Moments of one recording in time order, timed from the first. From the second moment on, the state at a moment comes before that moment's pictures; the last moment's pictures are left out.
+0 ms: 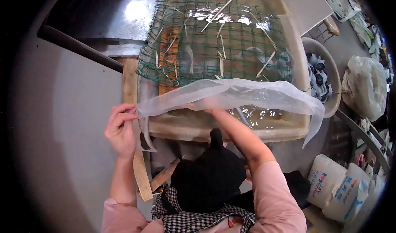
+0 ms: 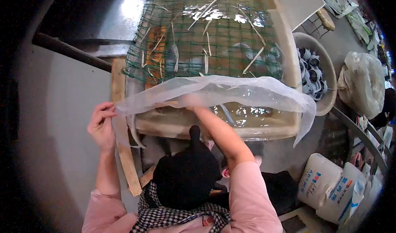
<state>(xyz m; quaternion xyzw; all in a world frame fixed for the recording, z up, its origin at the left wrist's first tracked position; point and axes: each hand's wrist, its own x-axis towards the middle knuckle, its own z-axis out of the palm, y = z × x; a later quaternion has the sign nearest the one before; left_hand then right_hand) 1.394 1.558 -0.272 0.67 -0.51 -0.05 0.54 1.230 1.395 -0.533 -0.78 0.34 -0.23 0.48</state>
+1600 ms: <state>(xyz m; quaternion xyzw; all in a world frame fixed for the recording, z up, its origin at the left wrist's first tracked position) 1.382 1.558 -0.315 0.72 -0.53 -0.10 0.43 0.895 1.374 -0.398 -0.72 0.58 -0.35 0.14</state>
